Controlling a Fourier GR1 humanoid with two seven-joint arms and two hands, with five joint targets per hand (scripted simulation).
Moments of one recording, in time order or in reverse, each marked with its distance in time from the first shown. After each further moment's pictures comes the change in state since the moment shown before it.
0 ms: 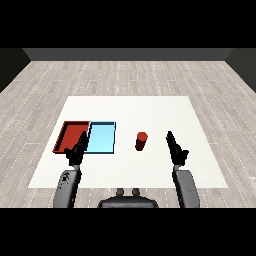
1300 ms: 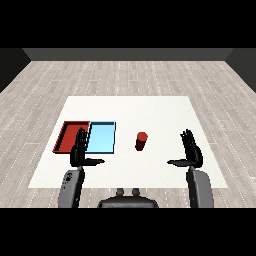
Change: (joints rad) left arm -0.003 -0.078 0.022 -0.007 0.018 -0.065 -0.476; right arm 0.002 -0.103 -0.203 0.058 -0.190 0.283 -0.328
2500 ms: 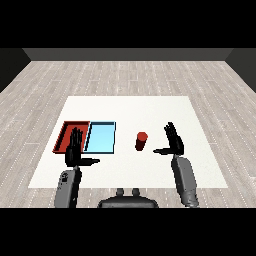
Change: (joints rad) left arm 0.001 0.020 0.050 -0.011 0.055 -0.033 -0.007; right arm -0.228 0.097 0.054 0.239 0.020 -0.078 0.072
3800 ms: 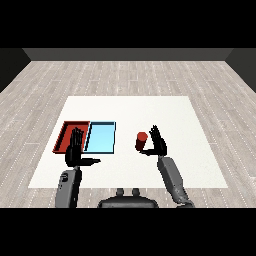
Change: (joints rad) left arm -0.001 -0.007 -0.002 -0.007 0.002 -0.004 0.014; right arm -0.071 0.078 0.167 0.225 -0.116 -0.112 -0.103
